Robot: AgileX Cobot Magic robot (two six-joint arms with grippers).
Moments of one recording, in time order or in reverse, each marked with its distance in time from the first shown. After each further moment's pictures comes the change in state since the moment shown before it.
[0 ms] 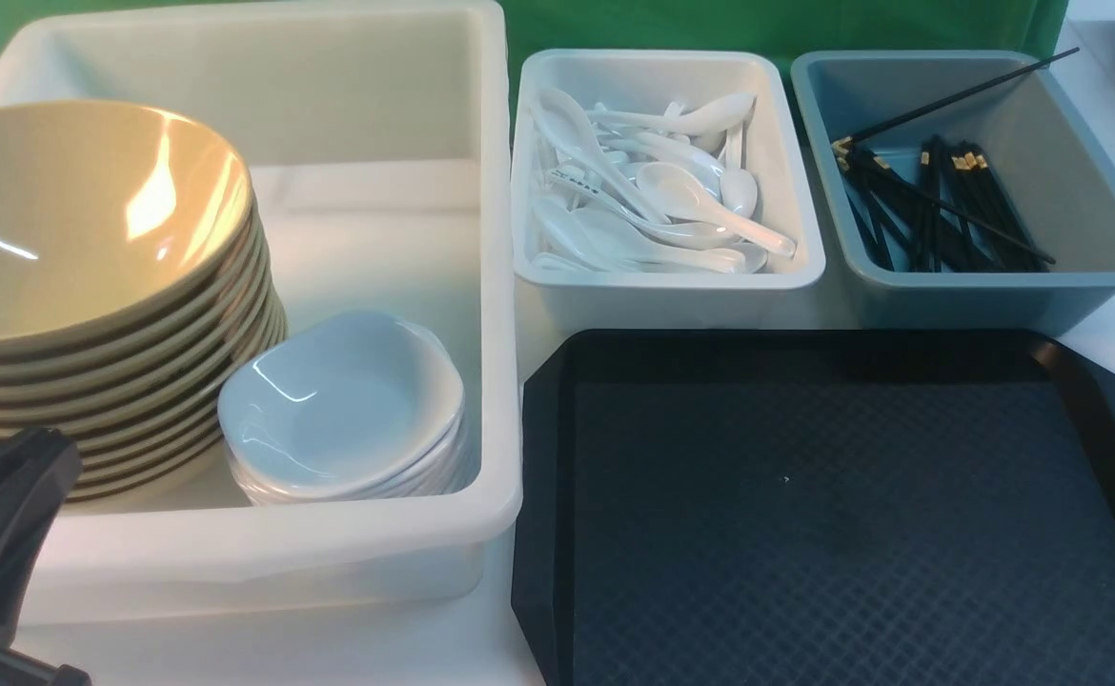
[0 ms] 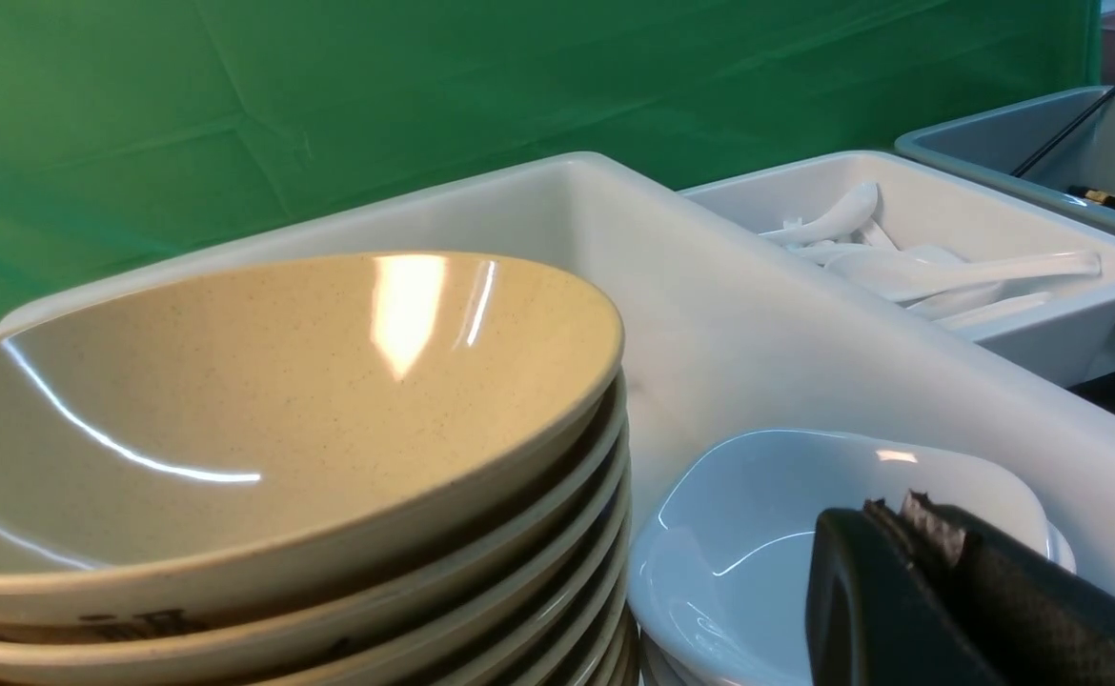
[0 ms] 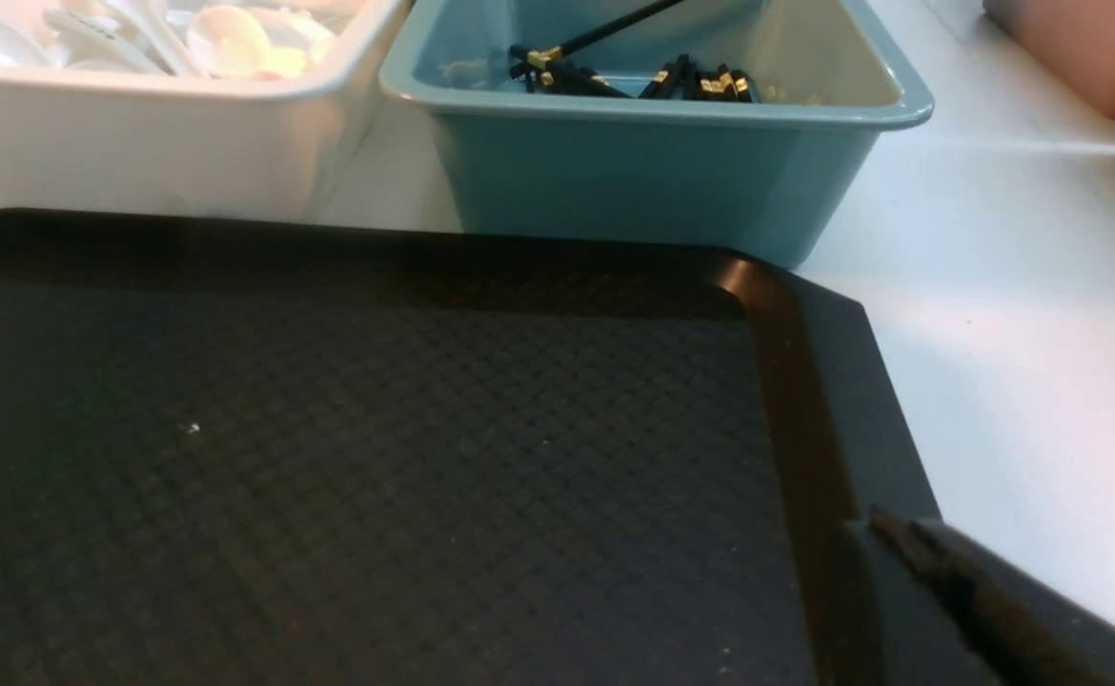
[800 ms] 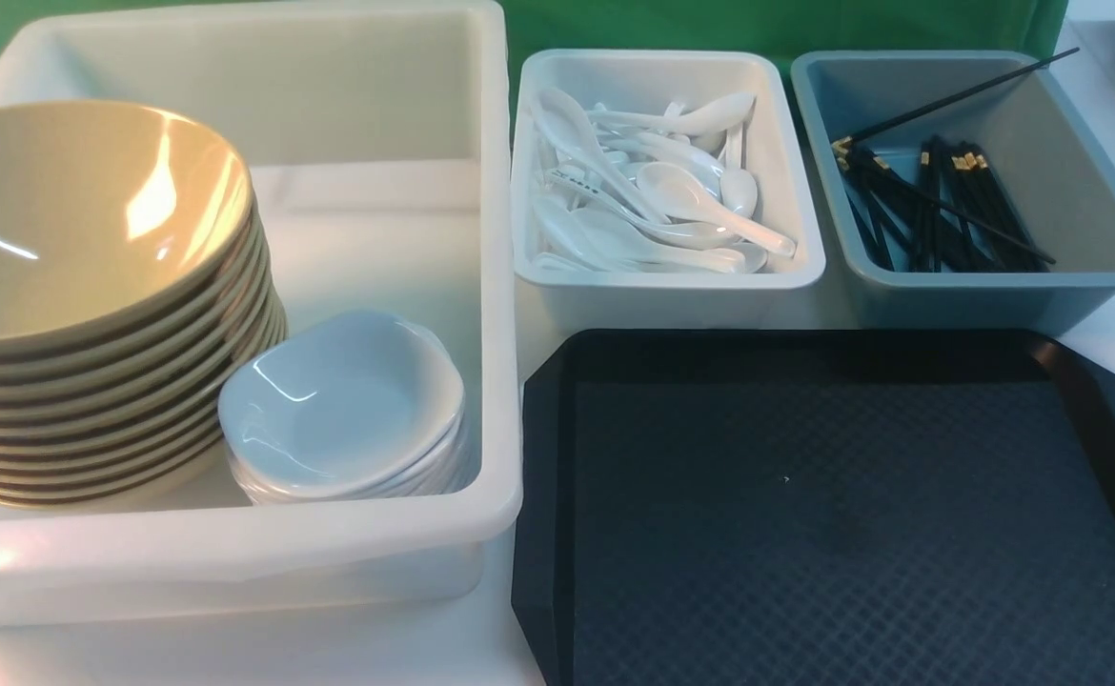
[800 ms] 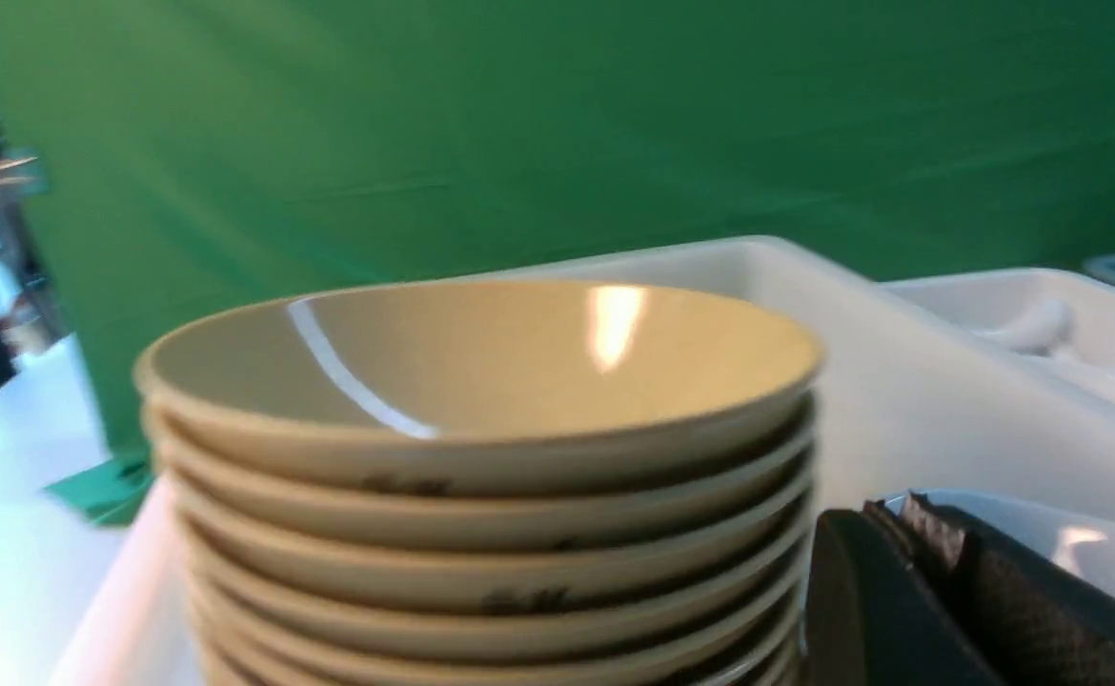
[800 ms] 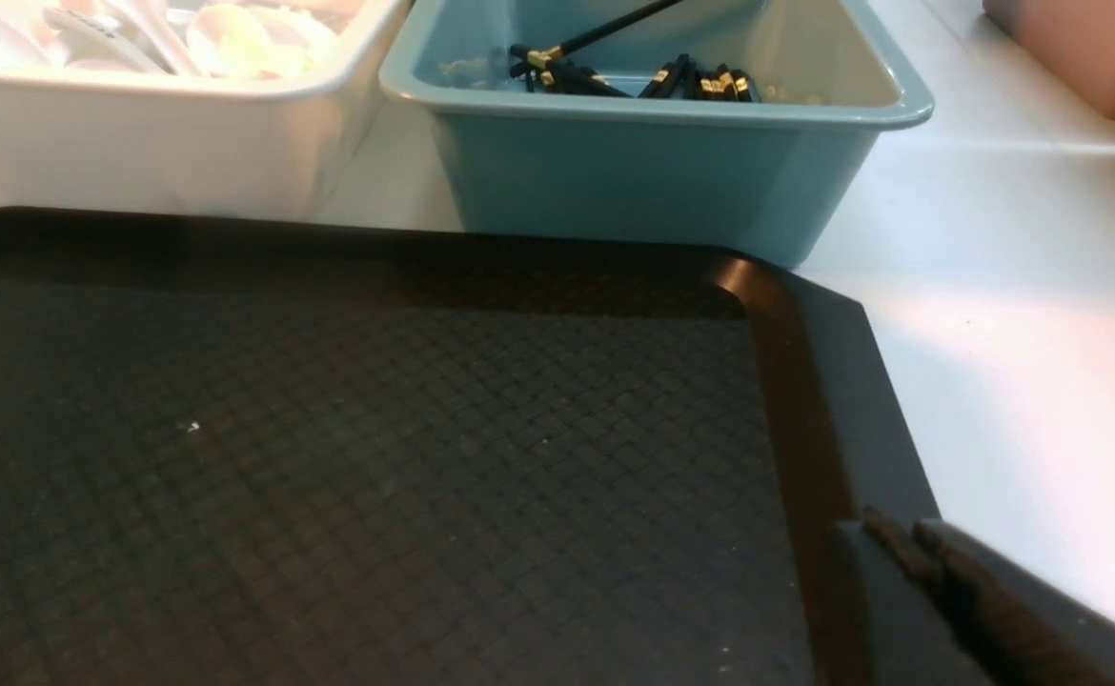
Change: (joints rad) right arm 0.000 0.000 0.000 0.000 0.000 -0.001; left arm 0.199 -0.243 0.127 0.201 0.000 -0.287
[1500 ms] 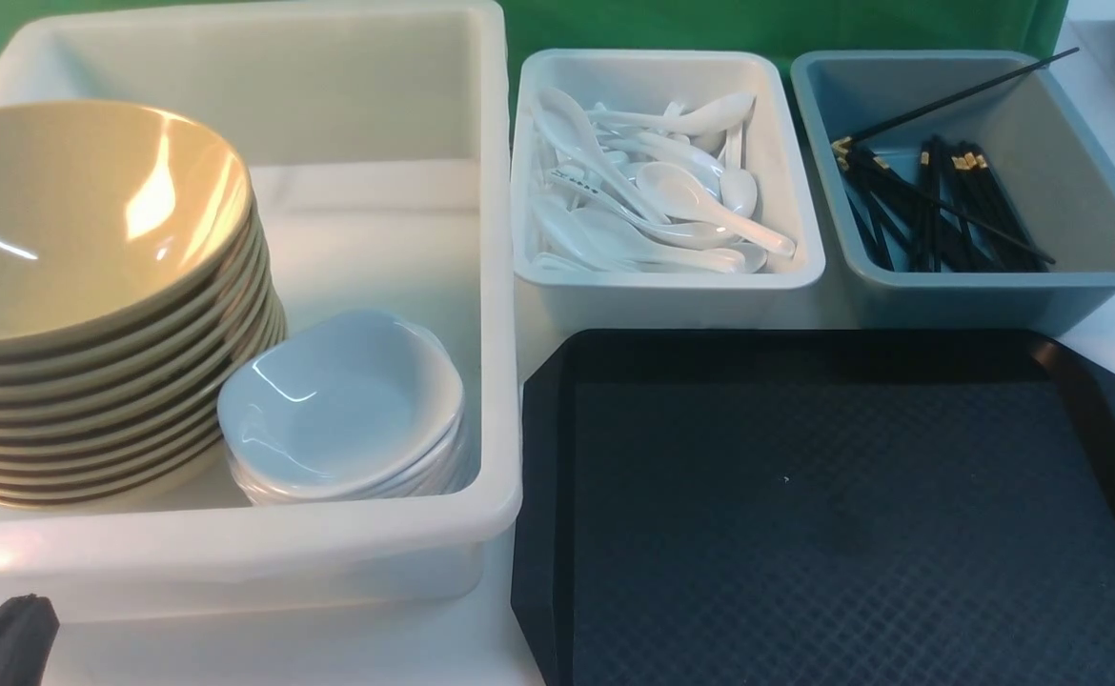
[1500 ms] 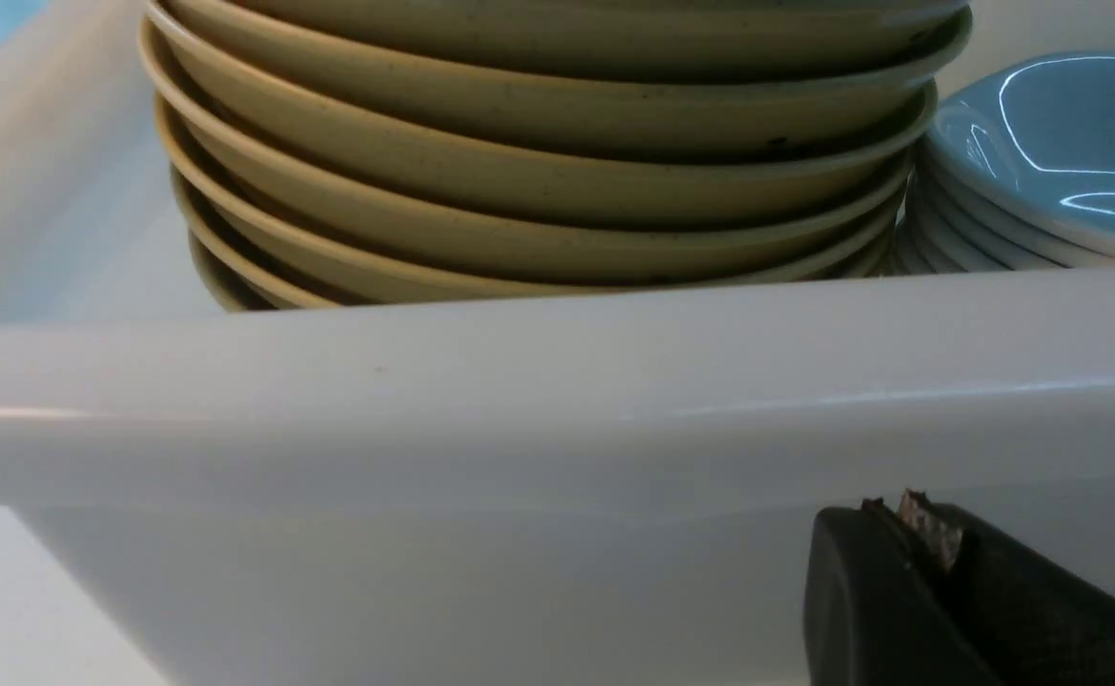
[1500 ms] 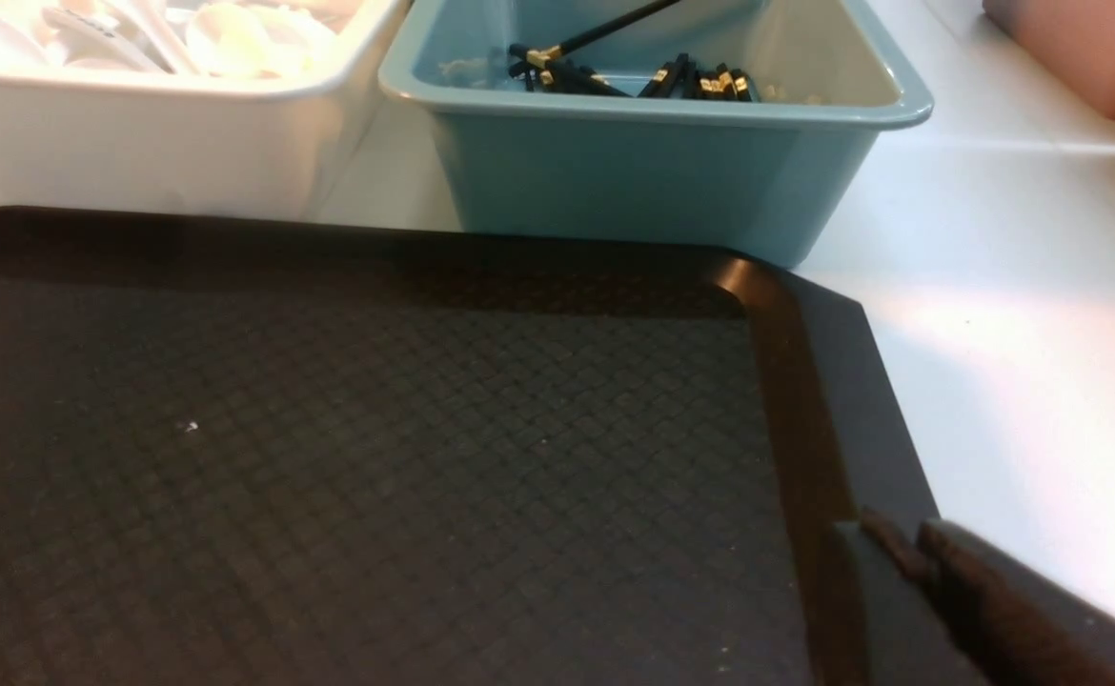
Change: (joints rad) right arm 0.000 0.000 0.000 0.000 0.000 0.000; left arm -0.004 -0.003 0.162 0.135 0.118 -0.213
